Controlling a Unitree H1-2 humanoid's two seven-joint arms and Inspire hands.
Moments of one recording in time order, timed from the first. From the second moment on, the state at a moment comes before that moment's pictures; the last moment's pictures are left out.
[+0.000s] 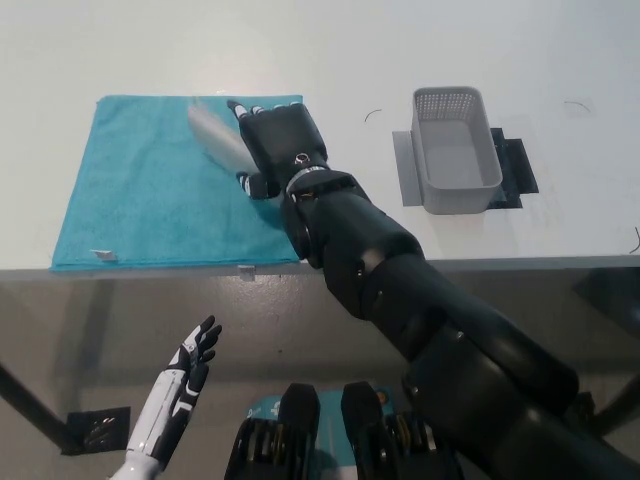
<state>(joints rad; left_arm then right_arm) 0.00 0.14 -0.05 0.17 0.14 -0.37 -0.05 -1.31 0.24 0.59 1.47 -0.84 0.09 -0.24</state>
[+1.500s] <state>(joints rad) -0.02 0.14 -0.05 0.20 0.14 -0.36 -0.05 -1.26 0.14 -0.06 0.89 -0.32 0.11 0.13</state>
